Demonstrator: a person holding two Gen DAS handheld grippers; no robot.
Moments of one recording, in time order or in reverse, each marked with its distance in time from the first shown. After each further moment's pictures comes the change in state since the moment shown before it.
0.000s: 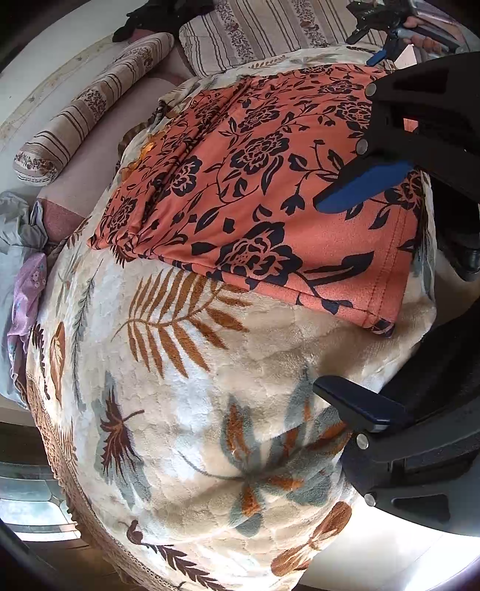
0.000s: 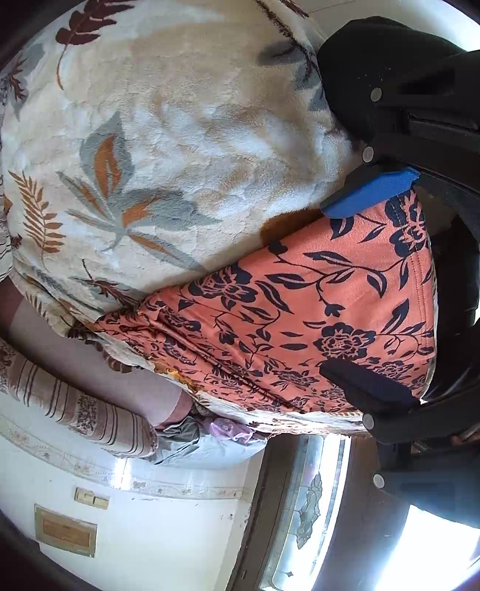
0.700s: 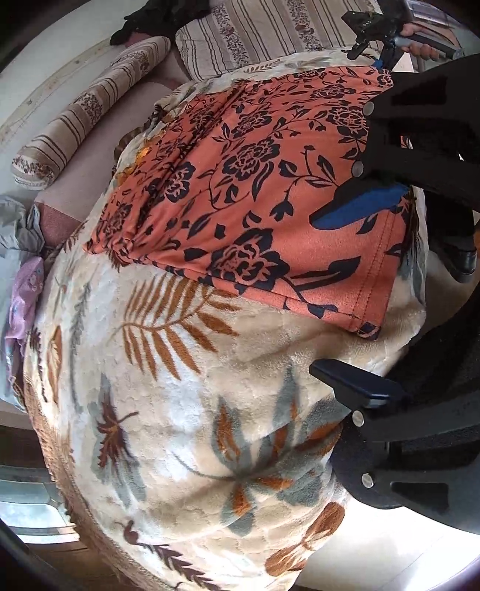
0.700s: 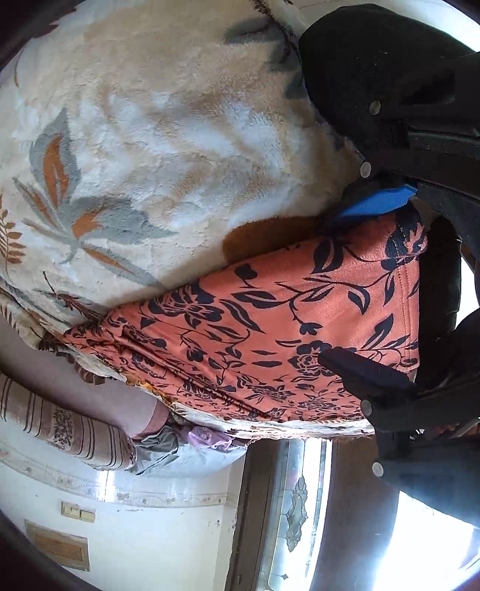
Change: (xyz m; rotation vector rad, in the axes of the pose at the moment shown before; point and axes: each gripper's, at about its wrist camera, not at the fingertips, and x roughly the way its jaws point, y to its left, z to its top) left arm -0.012 -0.006 -0.005 0.028 -0.015 -0.002; right arm 0.021 -0.005 -0.008 -0.001 0.092 0.006
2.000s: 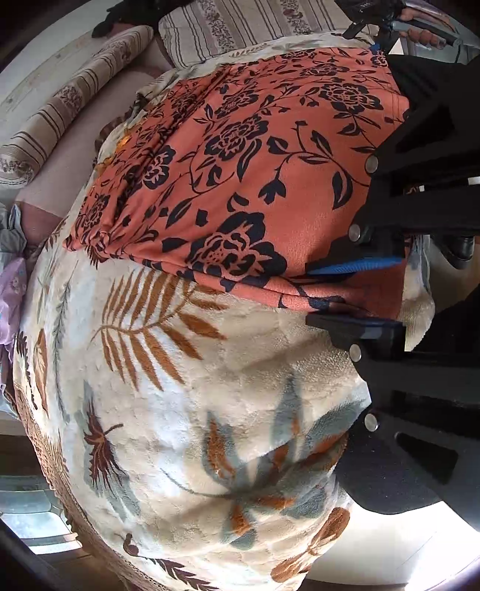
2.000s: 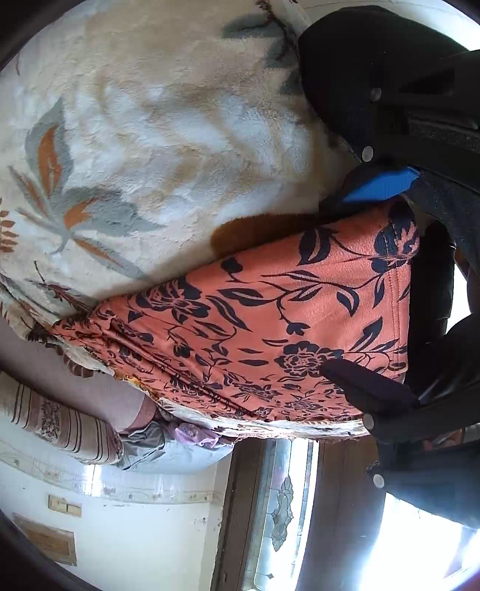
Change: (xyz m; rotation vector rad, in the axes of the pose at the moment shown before) left arm 0.028 0.001 -0.001 0.013 0.055 0.037; right arm 0.006 0.000 -0.003 -0.043 0.039 0.011
